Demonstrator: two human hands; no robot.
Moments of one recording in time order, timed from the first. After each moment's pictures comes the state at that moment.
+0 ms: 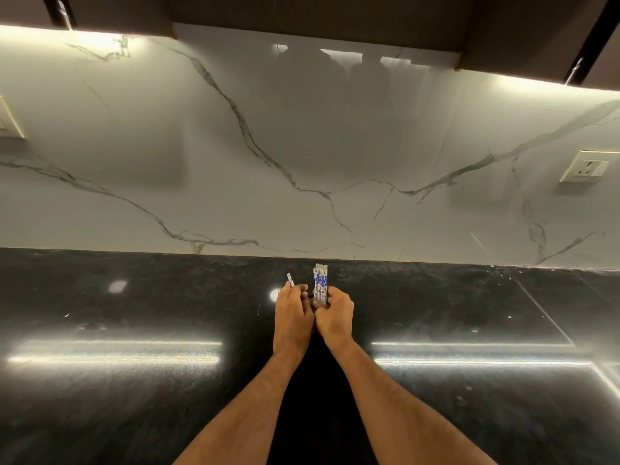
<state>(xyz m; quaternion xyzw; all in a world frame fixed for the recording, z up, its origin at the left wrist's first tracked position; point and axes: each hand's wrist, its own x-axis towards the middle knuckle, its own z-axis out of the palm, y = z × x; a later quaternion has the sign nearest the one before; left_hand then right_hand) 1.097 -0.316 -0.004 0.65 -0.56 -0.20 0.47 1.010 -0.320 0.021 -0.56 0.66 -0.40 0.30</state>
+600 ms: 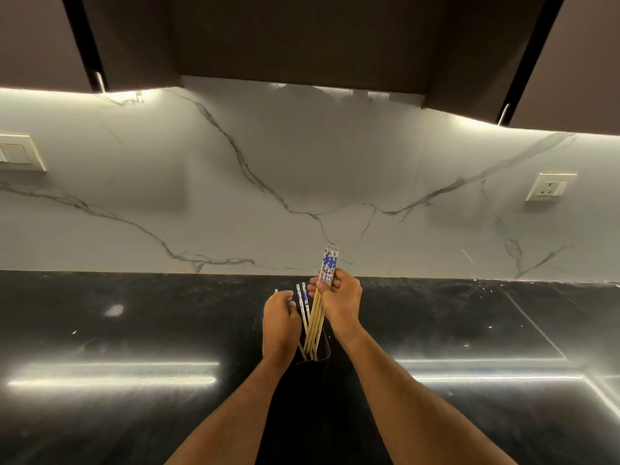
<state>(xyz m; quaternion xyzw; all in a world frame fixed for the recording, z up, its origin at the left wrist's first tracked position) 1.094 -0.282 0.045 0.64 -0.52 -0.20 0.53 0.988 -0.305 0.100 -0.50 0.55 -0.56 0.36</state>
